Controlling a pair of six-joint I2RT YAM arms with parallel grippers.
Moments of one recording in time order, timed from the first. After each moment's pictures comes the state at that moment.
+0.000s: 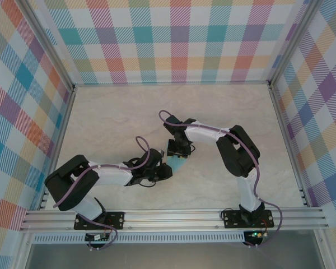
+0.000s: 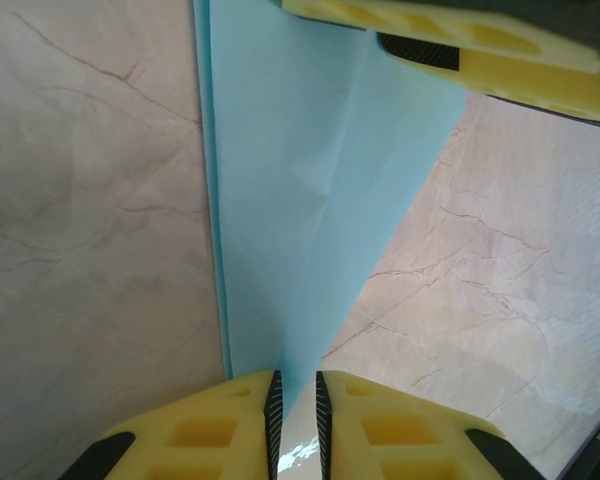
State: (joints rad) left arm -0.86 1.54 0.54 0.15 0.19 -0.99; right arm 0.74 2.08 1.42 -0.79 -0.14 0.80
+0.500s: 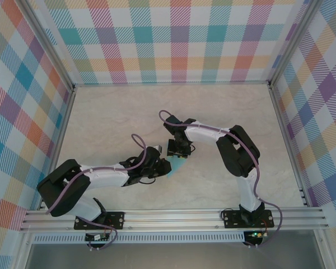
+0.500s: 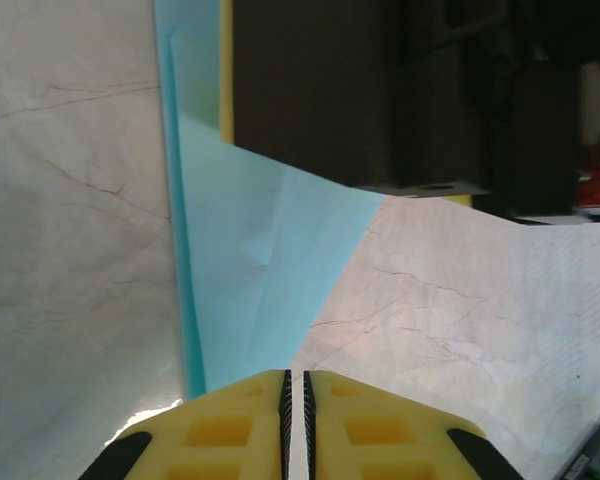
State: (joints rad) left arm -0.86 1.47 0.54 0.16 0.10 -1.00; right arm 0.74 2.08 1.42 -0.79 -0.14 0.80
